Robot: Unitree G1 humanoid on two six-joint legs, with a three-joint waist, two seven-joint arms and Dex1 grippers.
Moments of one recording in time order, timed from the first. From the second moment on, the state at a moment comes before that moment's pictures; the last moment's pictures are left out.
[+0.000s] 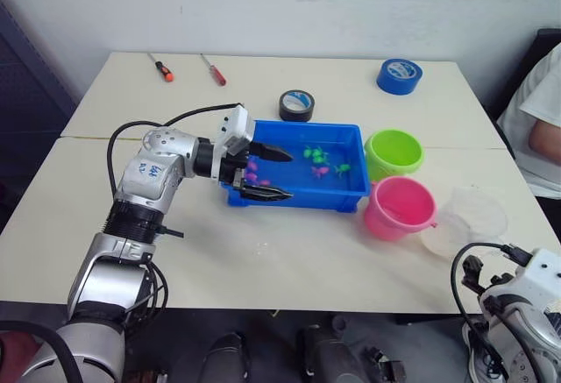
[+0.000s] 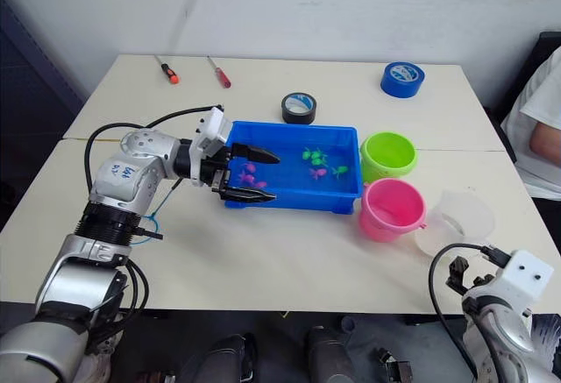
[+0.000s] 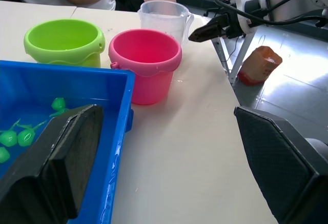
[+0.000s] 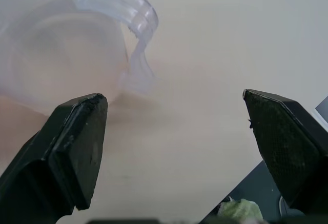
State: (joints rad) left arm -0.88 0.51 -0.17 0.31 -0.34 0.37 -1.30; right arm 0.09 -0.10 -0.71 -0.63 0.52 1.04 -0.28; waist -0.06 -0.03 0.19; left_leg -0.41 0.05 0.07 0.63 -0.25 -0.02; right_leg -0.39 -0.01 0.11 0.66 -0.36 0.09
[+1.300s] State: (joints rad) left arm -0.84 0.57 -0.16 0.20 -0.36 0.47 -1.26; right arm -0.06 -0.07 -0.68 -0.45 0.36 0.76 -0.37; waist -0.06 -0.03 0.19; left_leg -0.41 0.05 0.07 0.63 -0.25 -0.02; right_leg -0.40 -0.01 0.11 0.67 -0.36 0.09
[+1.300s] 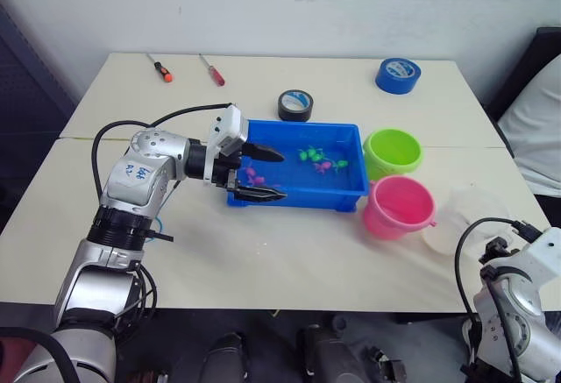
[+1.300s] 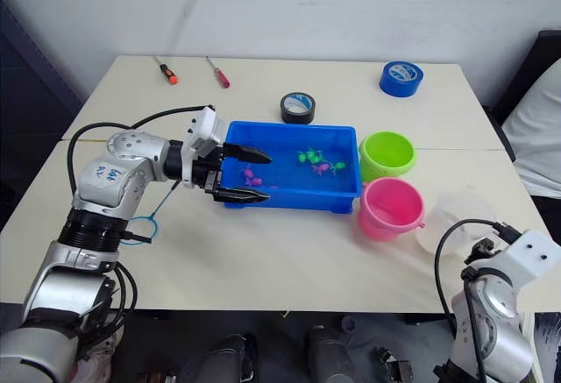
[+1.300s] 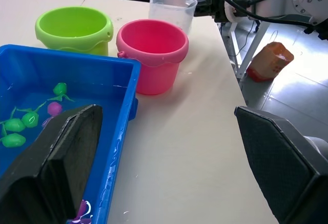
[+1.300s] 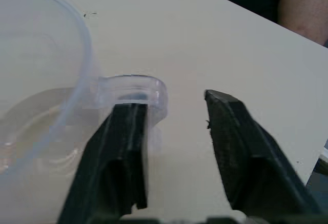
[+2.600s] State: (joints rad) left arm -0.88 0.57 -0.12 0.25 -0.37 0.44 -1.30; right arm -0.03 -0.55 -0.58 -0.51 0.35 0.75 -0.01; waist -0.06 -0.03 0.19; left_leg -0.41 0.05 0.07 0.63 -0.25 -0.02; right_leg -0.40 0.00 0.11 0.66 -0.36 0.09
